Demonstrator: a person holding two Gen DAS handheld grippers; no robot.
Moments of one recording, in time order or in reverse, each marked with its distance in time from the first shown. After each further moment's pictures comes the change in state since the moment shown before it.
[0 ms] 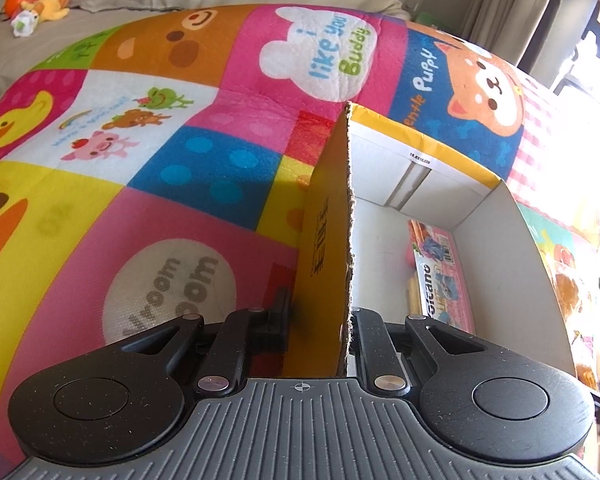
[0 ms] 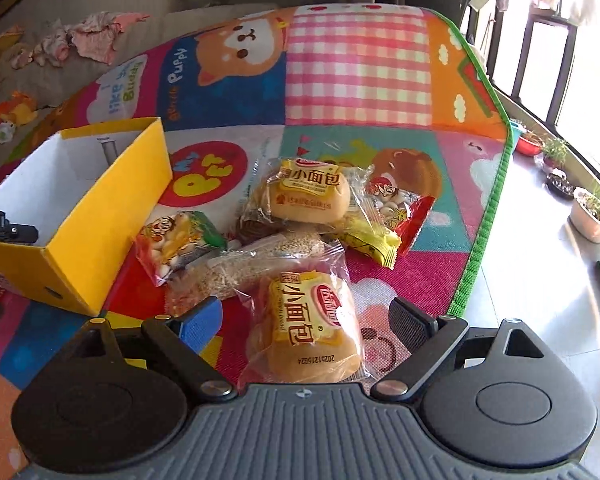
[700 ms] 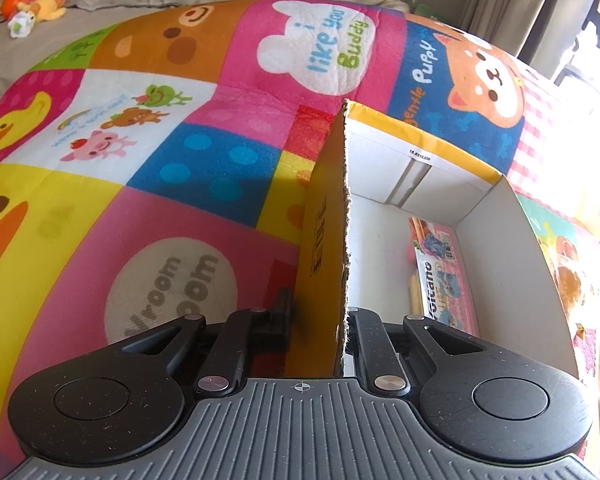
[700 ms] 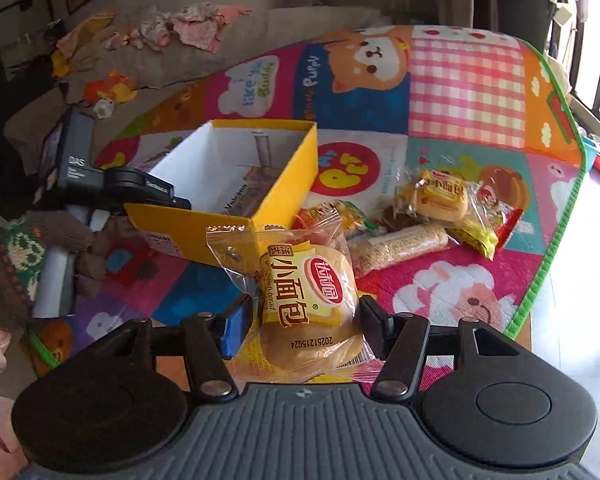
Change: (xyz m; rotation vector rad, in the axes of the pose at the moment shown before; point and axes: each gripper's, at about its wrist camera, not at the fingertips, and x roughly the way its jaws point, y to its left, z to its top) left arm 0.001 -0.001 0.003 0.015 0.023 0.009; right arm -0.103 0.064 -0.006 -0.127 0.008 0.273
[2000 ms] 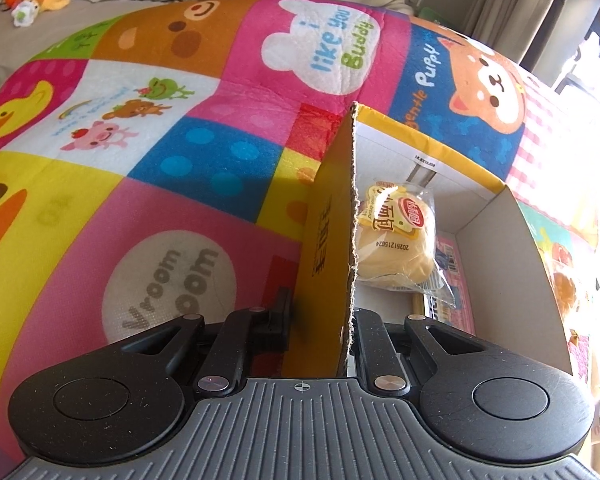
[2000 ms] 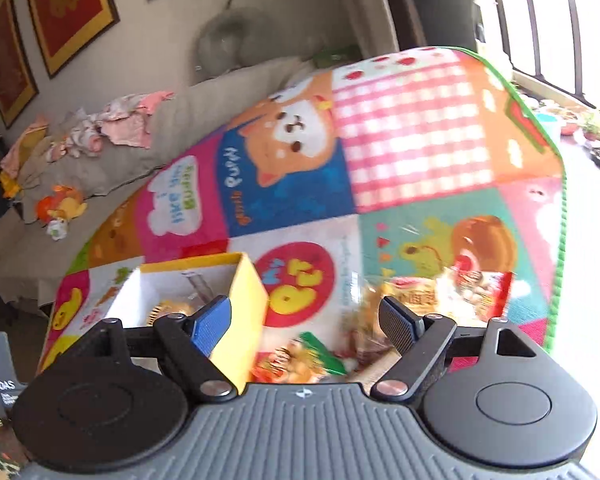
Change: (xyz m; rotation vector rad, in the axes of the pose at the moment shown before) left arm 0.000 0.003 -0.002 -0.032 0.001 -0.015; right arm 0.057 -0.072 0.076 0.312 -0.145 -0.091
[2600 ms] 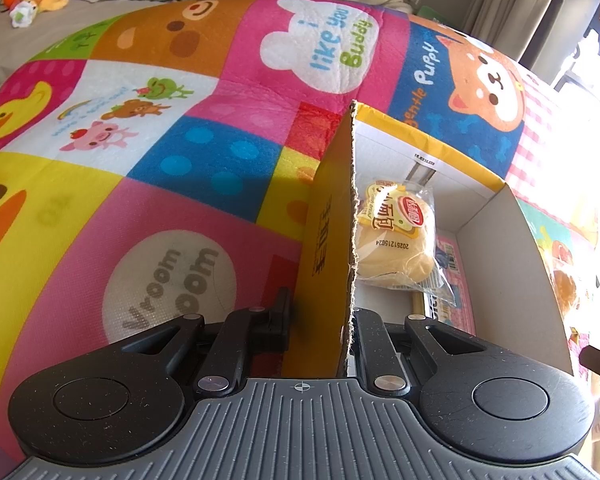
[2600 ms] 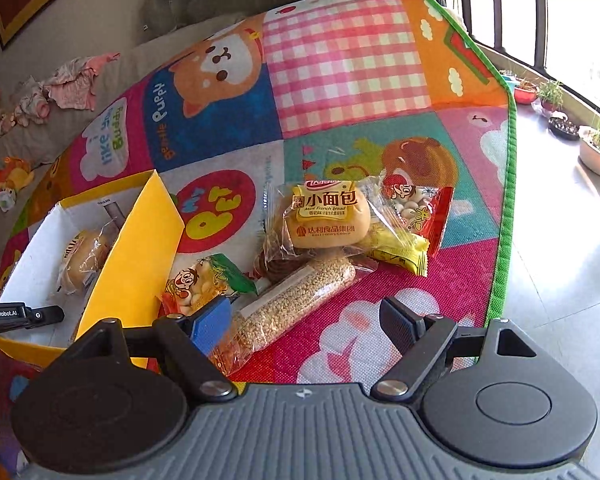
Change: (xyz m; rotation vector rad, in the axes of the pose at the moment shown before) left arm 0.000 0.001 0.000 0.005 0.004 -0.004; right arm 0.025 -0.031 -0.052 -0.003 0.092 -0.133
